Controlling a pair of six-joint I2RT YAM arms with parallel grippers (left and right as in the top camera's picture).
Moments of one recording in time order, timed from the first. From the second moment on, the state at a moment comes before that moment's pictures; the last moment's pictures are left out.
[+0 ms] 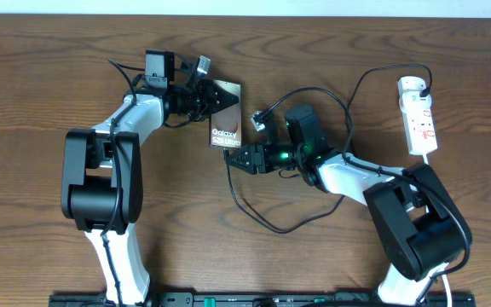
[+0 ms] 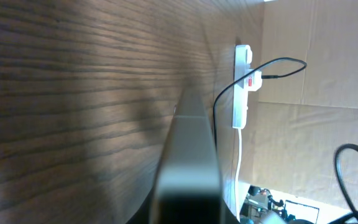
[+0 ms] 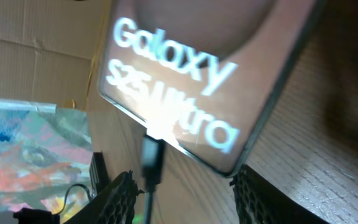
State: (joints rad) left arm -0.09 2.10 1.34 -0.20 1.02 -0.55; right arm 0.50 1.90 0.89 0.32 -0.87 0.58
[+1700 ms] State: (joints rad) left arm 0.18 2.10 1.34 0.21 1.17 -0.87; right arm 0.59 1.91 1.25 -0.32 -0.51 0.38
